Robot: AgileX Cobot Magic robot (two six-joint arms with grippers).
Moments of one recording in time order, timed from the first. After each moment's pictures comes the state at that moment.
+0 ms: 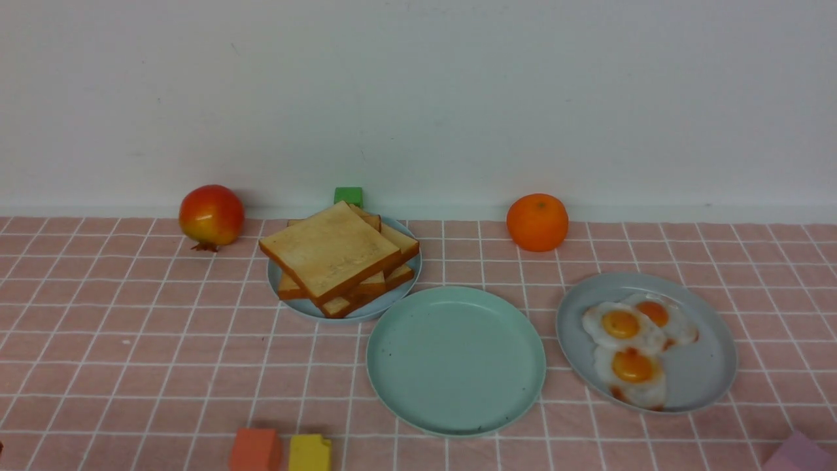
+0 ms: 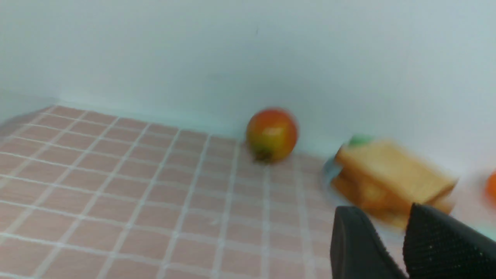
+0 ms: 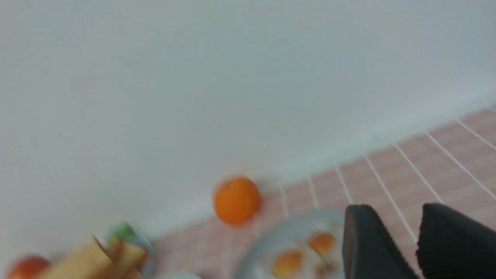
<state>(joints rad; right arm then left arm) 0.01 -0.01 0.03 -0.12 -0.05 0.50 -0.01 -0.01 0.03 -0.09 -0.02 -0.28</state>
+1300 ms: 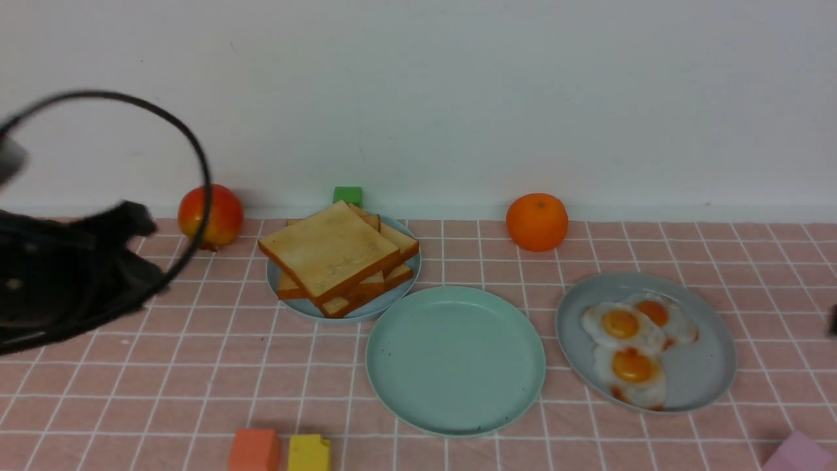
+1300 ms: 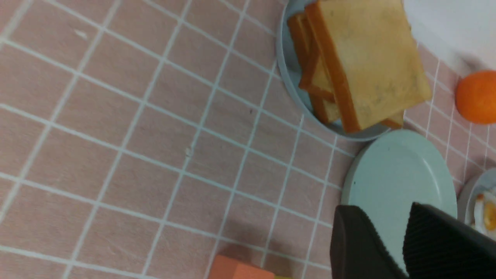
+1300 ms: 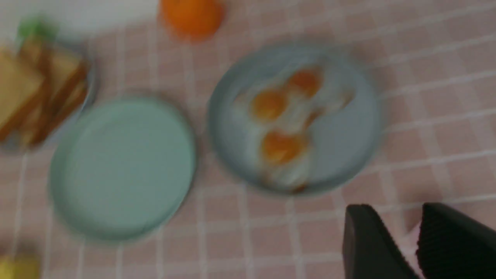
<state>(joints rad) 0.12 0.90 -0.77 0.21 0.73 0.10 -0.01 1.23 -0.85 -0.59 0.56 -0.15</state>
